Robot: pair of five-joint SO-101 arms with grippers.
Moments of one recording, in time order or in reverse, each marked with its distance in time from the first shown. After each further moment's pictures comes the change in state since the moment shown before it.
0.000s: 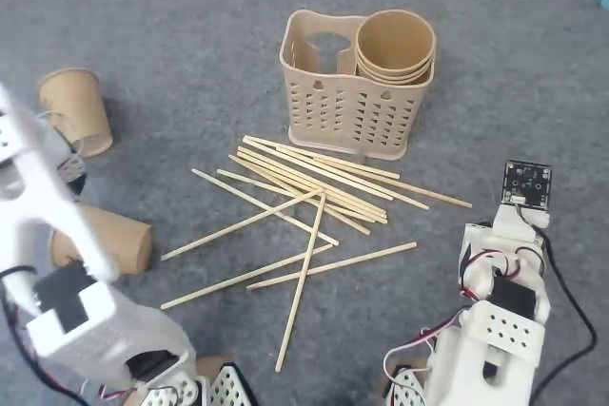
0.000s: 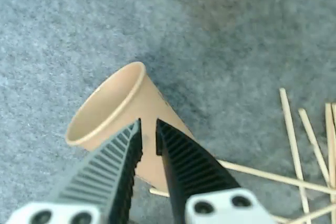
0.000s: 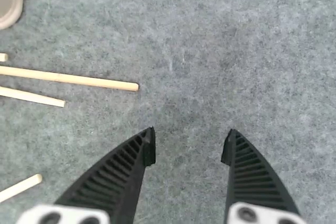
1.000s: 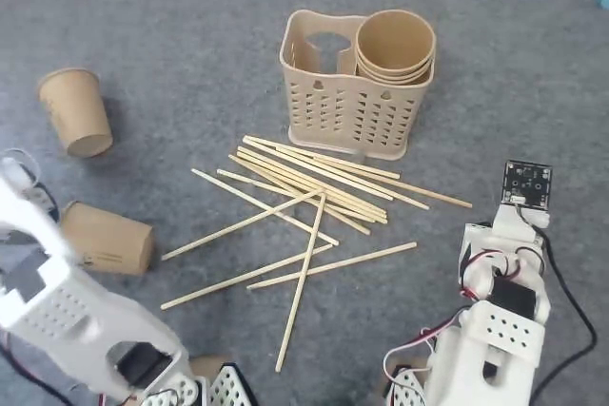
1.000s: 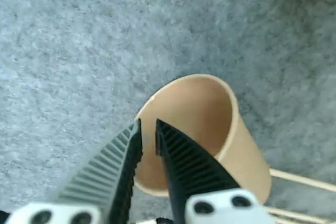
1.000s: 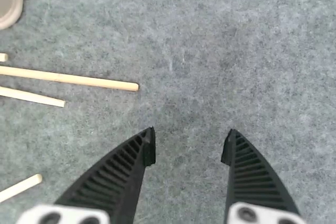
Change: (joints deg) left arm -12.8 15.8 -4.3 0.4 -11.2; right arm 0.0 0.0 0.0 0.0 0.0
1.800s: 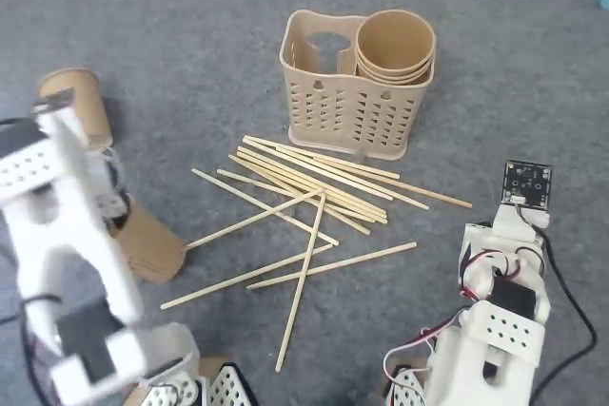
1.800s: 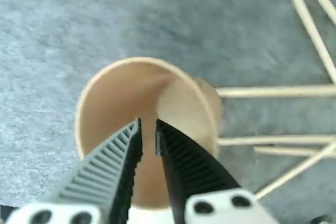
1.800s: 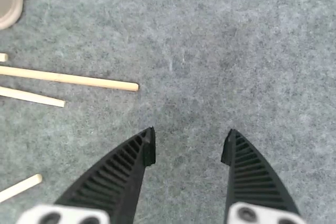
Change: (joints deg) left arm 20.7 -34.5 30.1 0.0 -2.3; right arm 0.0 0.0 0.0 0.0 0.0
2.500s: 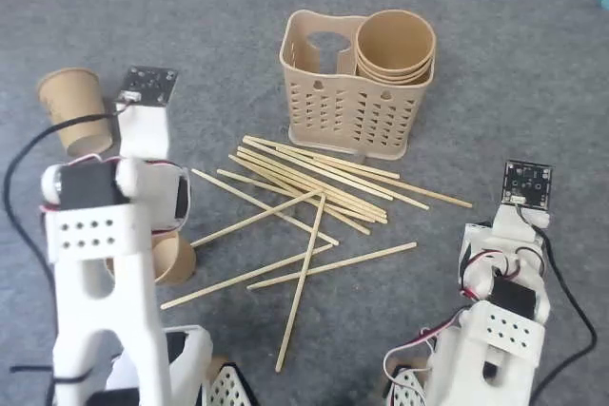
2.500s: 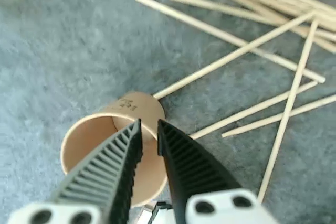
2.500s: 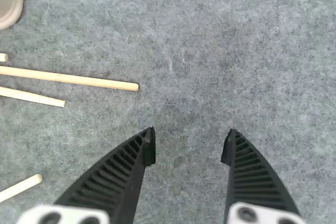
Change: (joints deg) left arm 19.4 -24.7 5.0 0.0 -4.4; right arm 0.0 0.0 0.0 0.0 0.0
